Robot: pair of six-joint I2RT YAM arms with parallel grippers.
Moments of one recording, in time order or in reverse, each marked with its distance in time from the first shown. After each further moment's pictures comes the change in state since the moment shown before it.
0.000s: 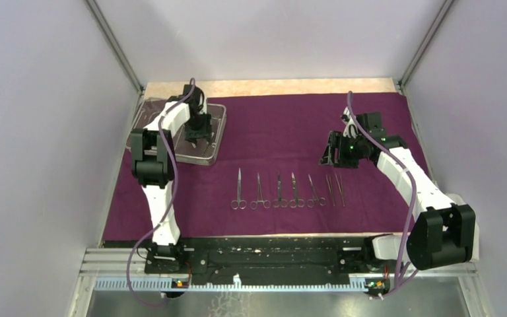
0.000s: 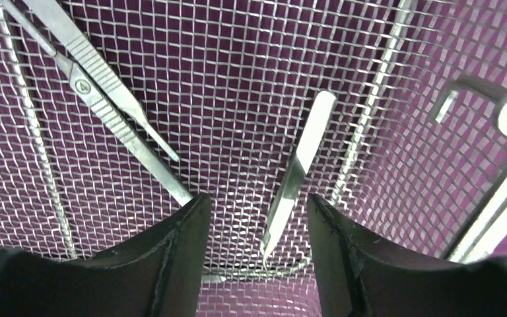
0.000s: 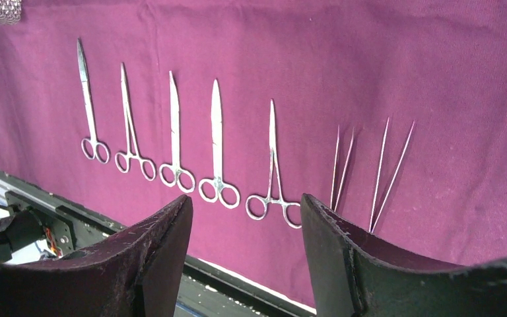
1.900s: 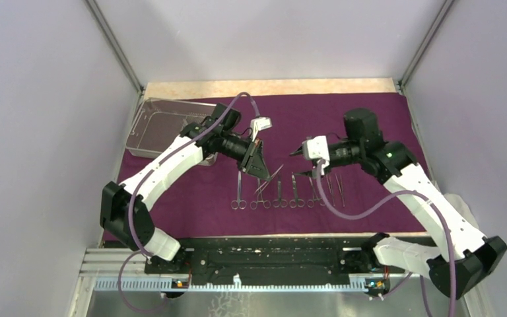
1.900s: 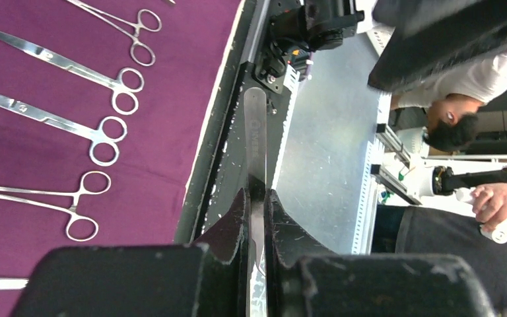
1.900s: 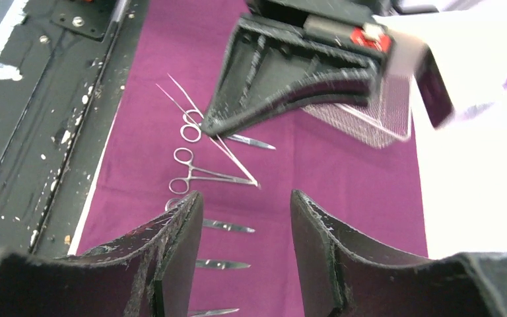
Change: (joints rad) left arm -0.470 -0.624 -0.389 0.077 0.950 0.011; right arm 0.322 -0.232 0.140 0.017 -0.587 -1.207
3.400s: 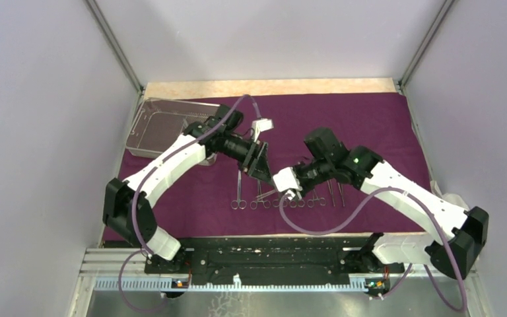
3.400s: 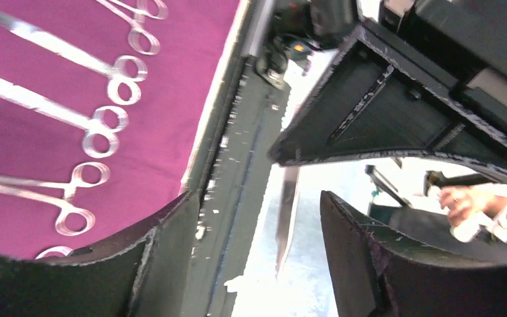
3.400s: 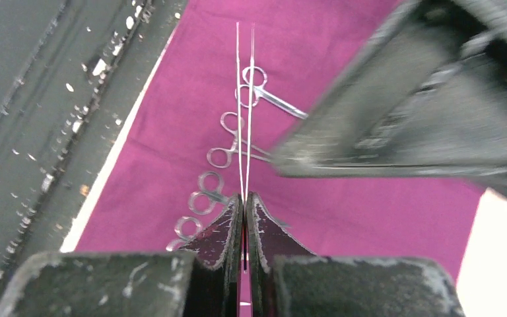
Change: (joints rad) left arm -0.030 0.036 0.006 -0.035 0.043 0.003; right arm 0.321 0.177 0.055 -0.167 0.298 -0.266
